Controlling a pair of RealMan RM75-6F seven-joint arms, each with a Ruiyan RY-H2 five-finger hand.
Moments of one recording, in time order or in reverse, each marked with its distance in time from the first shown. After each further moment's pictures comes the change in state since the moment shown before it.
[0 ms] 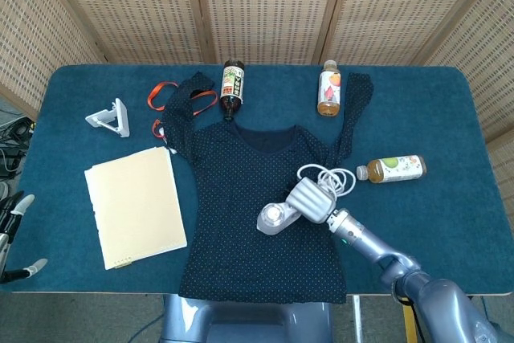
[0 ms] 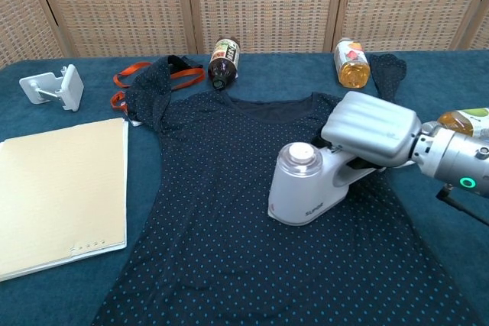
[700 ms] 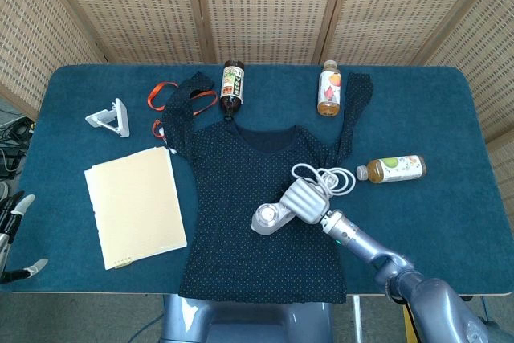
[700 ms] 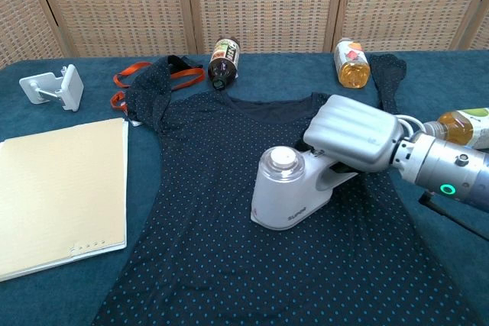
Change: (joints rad) left arm 0.003 0.004 0.001 -0.001 0.002 0.008 -0.010; right arm 0.034 -0.049 -0.004 -0.023 -0.018 0.014 -0.023
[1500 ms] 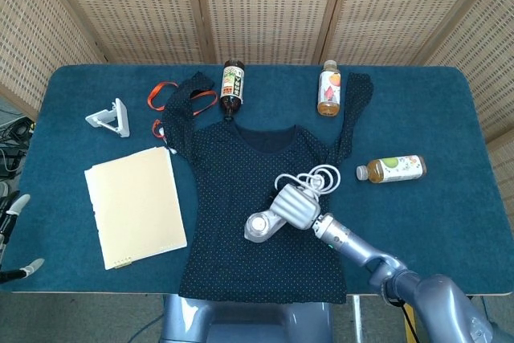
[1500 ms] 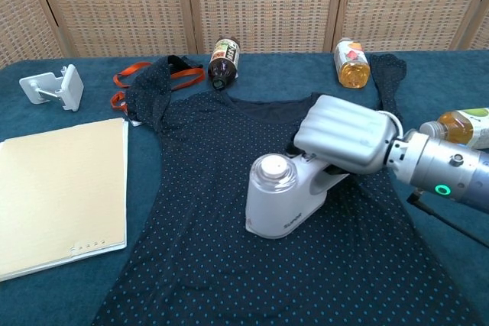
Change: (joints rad) left arm 0.000 0.001 0.000 0.012 0.002 0.000 -0.014; right arm 0.010 0.056 0.014 -0.098 0.004 -0.021 -0.098
